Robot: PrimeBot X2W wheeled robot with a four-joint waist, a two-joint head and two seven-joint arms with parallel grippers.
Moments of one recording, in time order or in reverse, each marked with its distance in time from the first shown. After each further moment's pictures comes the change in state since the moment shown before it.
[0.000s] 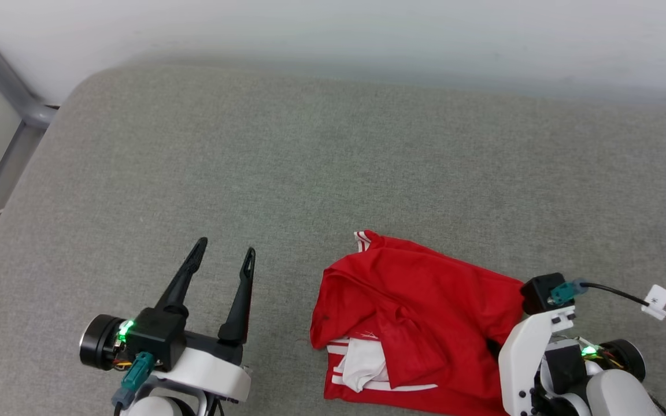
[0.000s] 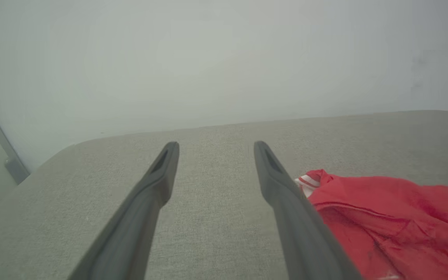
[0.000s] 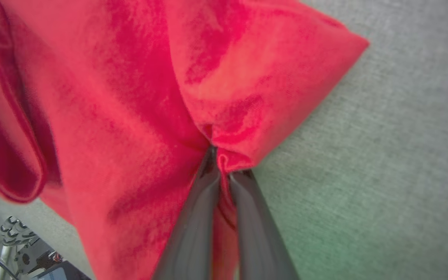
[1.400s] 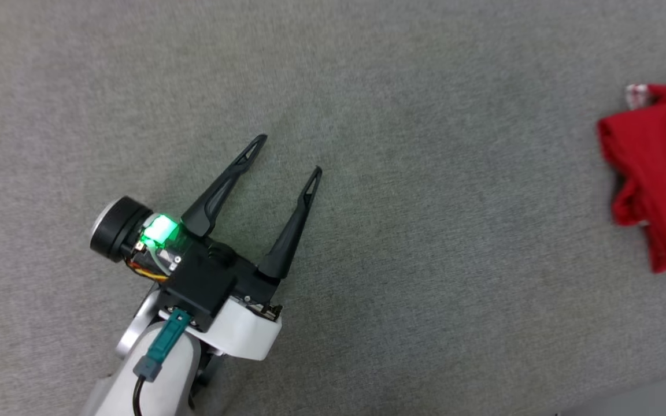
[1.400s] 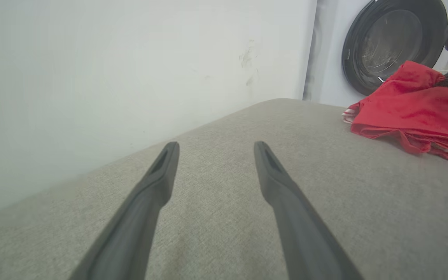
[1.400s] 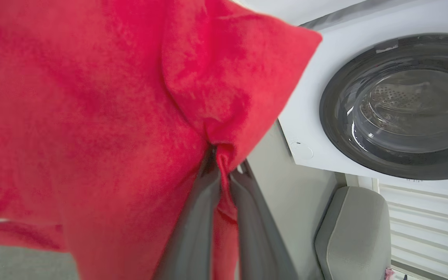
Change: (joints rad) left arm -0.247 0.160 -0.239 -0.169 0.042 -0.002 0.000; right arm -0.398 -0.768 0.113 0.318 -0.095 0.000 -0.515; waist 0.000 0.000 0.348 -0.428
